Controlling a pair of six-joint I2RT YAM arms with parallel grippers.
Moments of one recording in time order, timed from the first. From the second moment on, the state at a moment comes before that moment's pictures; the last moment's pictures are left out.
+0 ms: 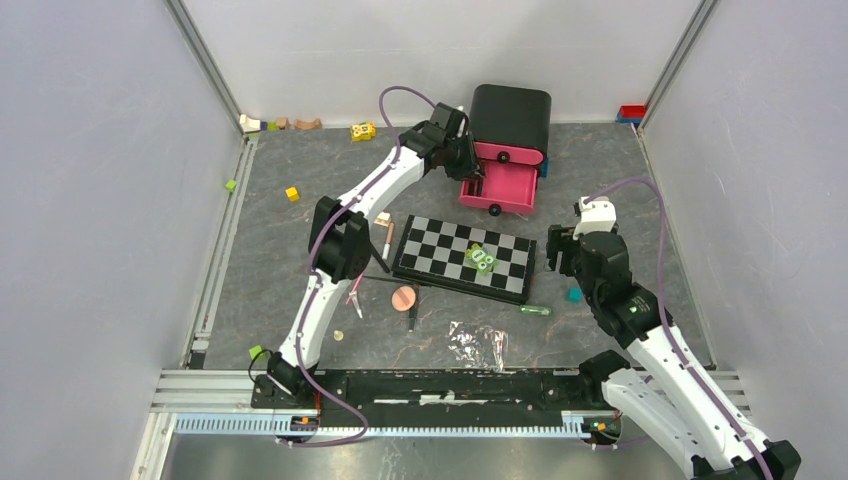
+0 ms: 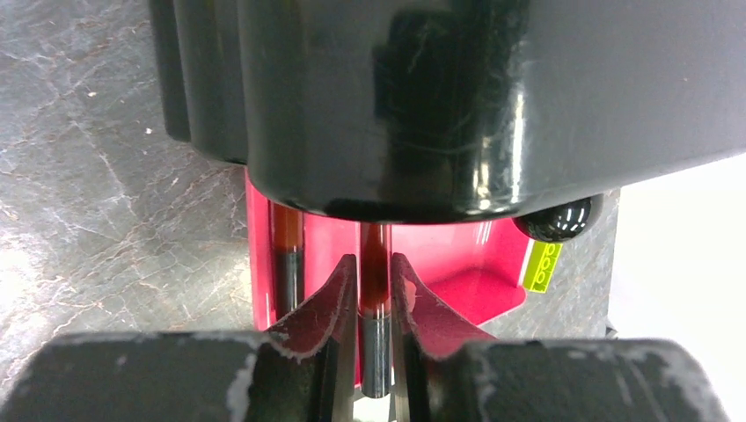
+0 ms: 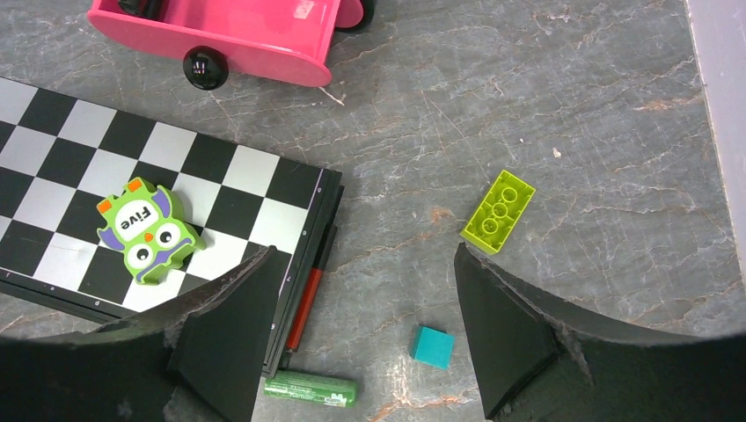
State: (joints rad) left arm -0.58 2.43 2.31 -0.63 0.24 -0.68; right arm 0.42 0.68 0.62 -0.40 0.37 0.16
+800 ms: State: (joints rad) left arm -0.57 2.49 2.35 -0.58 0.26 -0.68; right arm 0.42 0.70 0.62 -0.40 0.37 0.15
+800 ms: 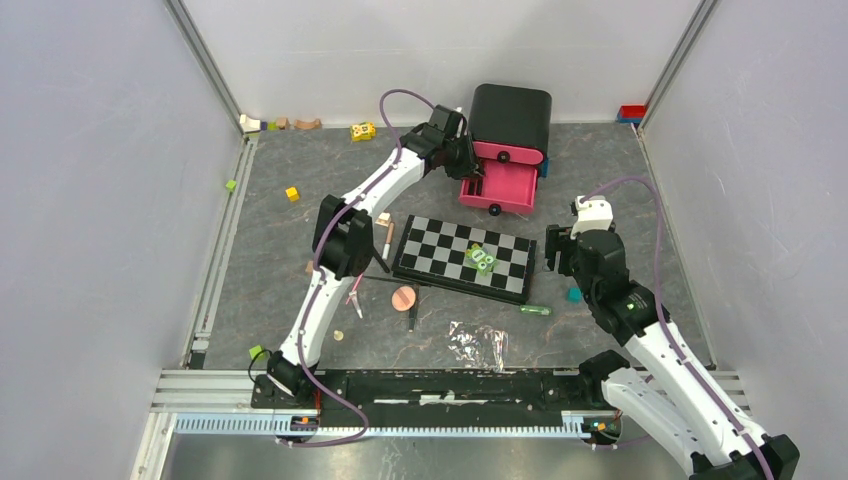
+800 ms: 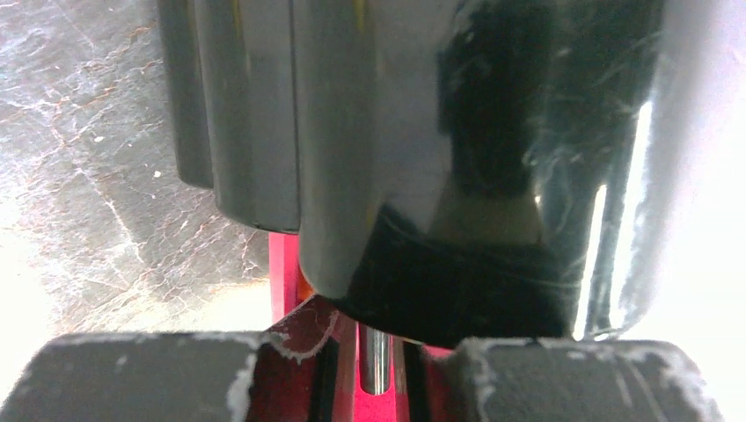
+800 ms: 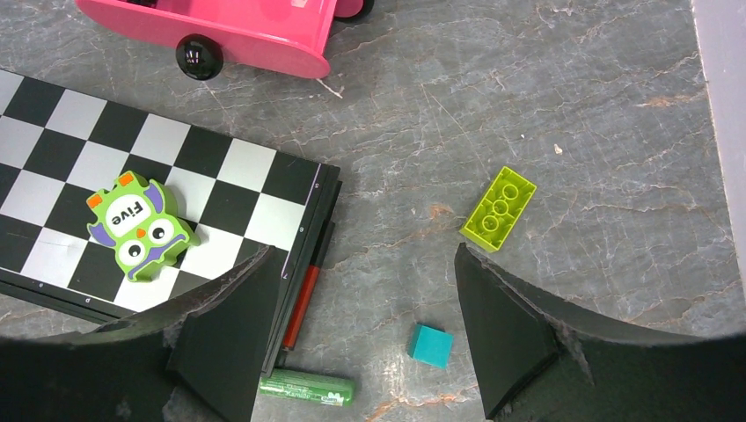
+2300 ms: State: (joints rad) left arm -0.57 2.24 2.25 -0.57 0.32 -0.68; right arm 0.42 0.68 0.62 -0.40 0.36 0.19
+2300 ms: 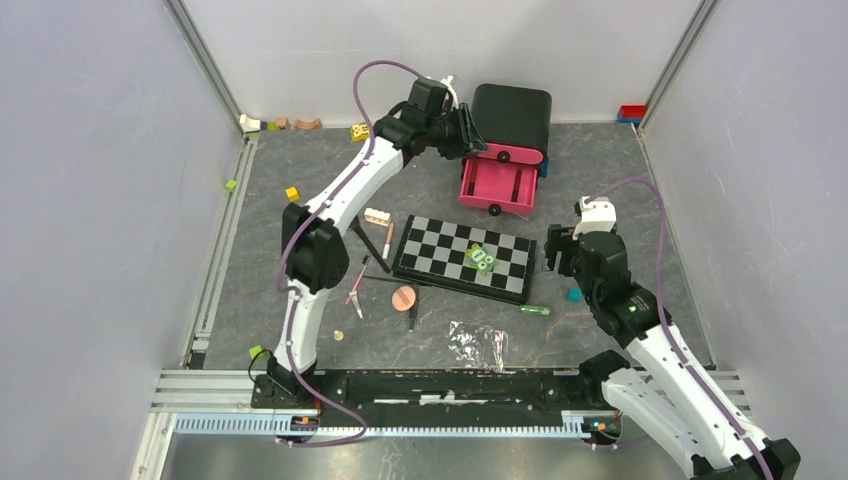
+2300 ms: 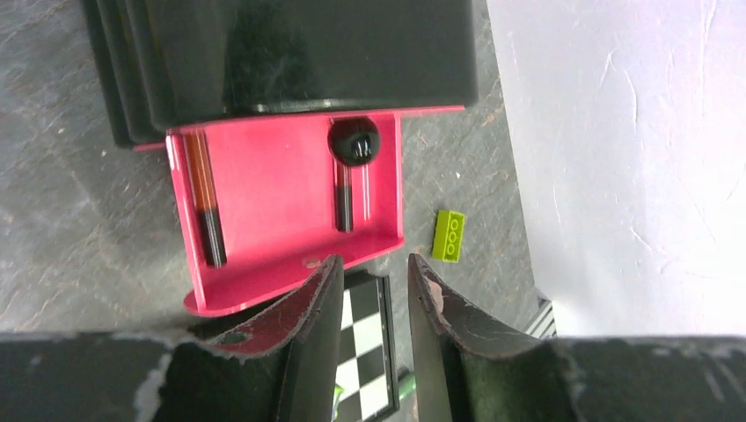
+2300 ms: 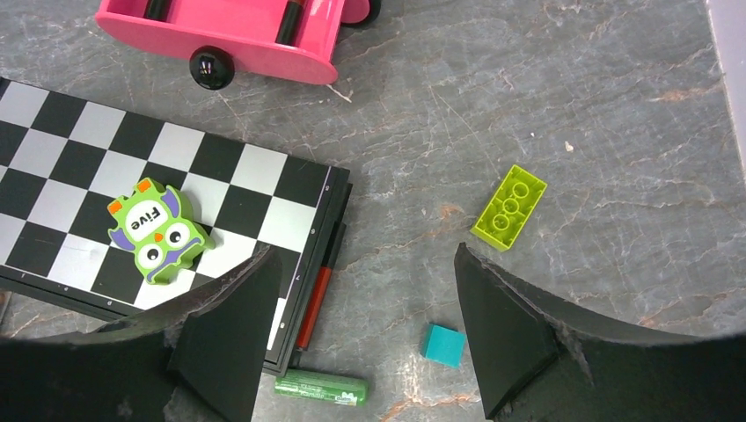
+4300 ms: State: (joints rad) left arm -0.38 1.53 1.33 -0.70 -0.04 -0.30; right arm 0.11 1.08 0.35 -0.07 -0.21 0.38
